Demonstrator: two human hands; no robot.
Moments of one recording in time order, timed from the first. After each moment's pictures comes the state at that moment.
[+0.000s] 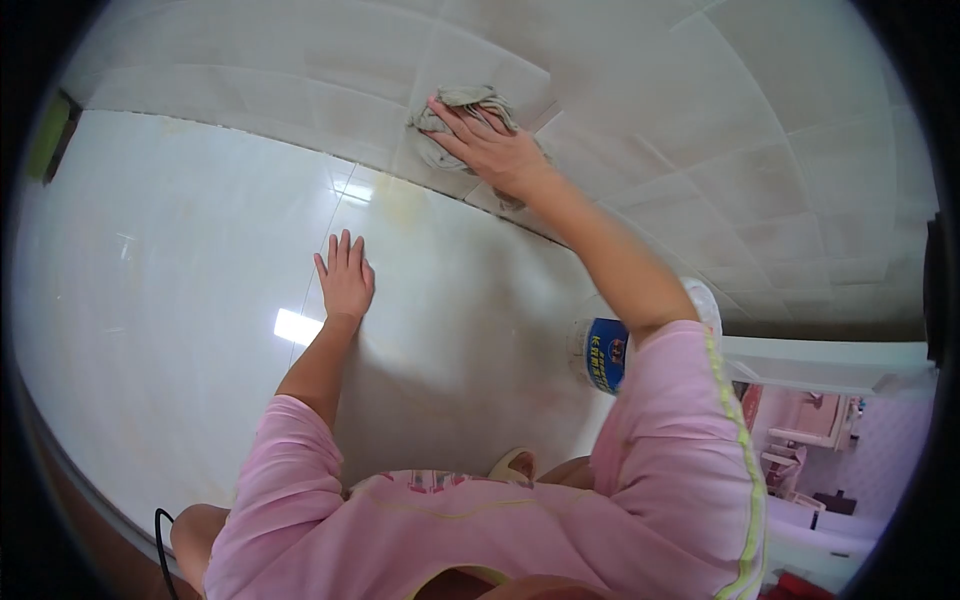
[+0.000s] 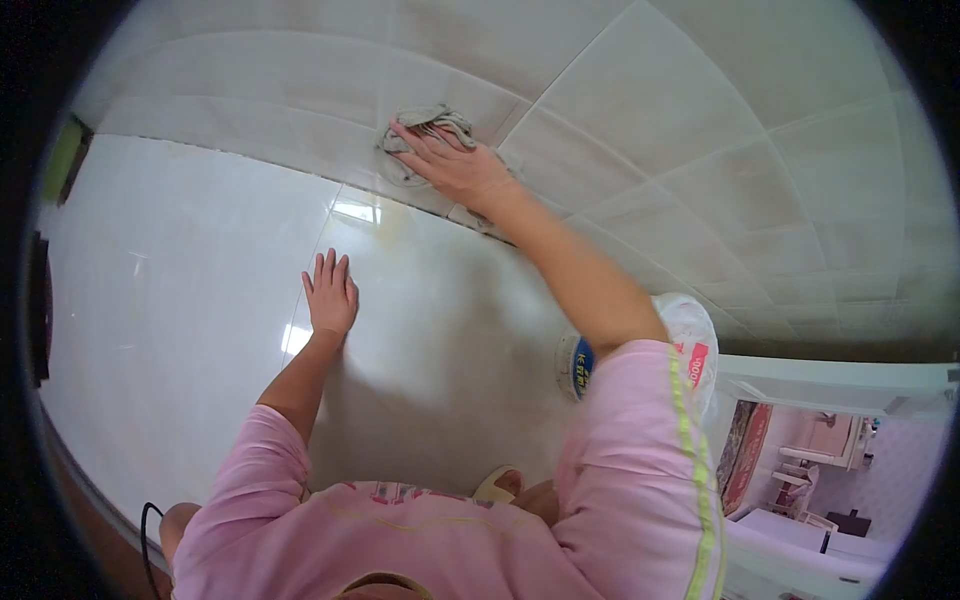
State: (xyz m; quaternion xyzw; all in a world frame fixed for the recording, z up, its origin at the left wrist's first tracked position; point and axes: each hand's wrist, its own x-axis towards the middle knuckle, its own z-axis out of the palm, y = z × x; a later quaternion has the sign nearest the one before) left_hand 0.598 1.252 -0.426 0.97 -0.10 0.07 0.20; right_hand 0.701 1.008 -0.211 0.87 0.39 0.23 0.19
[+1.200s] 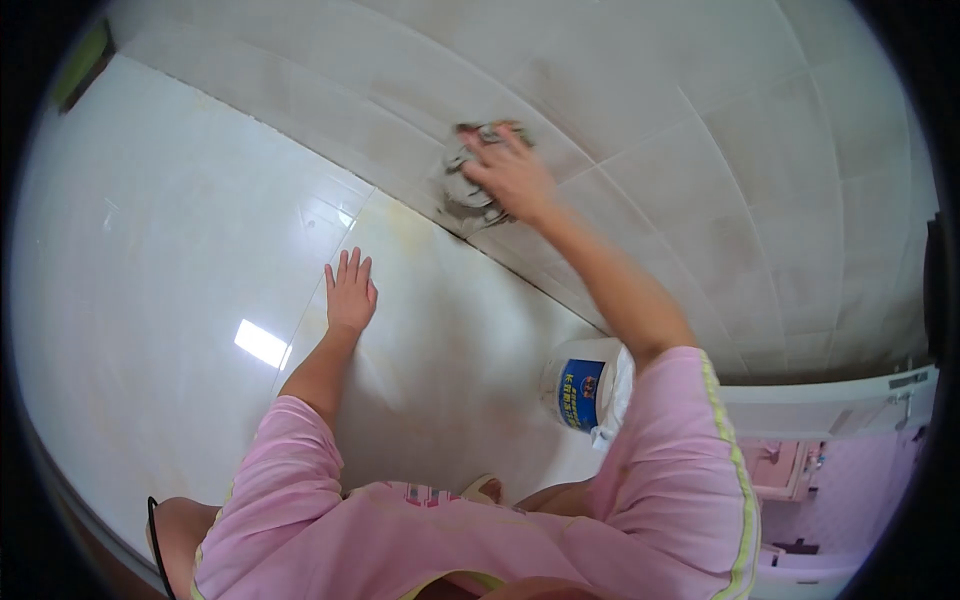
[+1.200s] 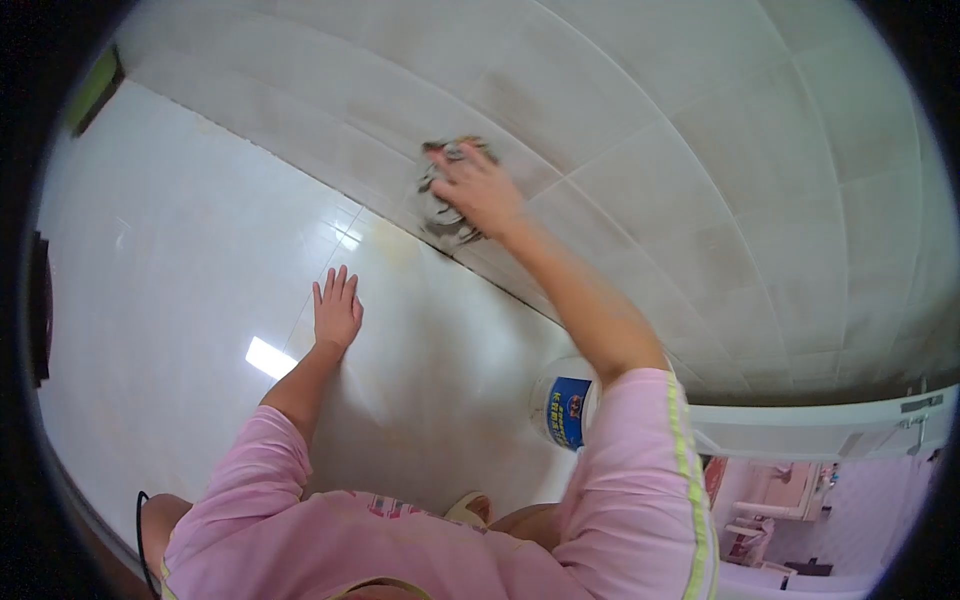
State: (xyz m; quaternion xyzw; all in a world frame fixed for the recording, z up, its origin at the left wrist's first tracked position) left_hand 0.599 1.255 -0.436 0.96 -0.09 0.08 0.24; right_hand 0.722 1.038 -0.172 0.87 0.40 0.17 0.23
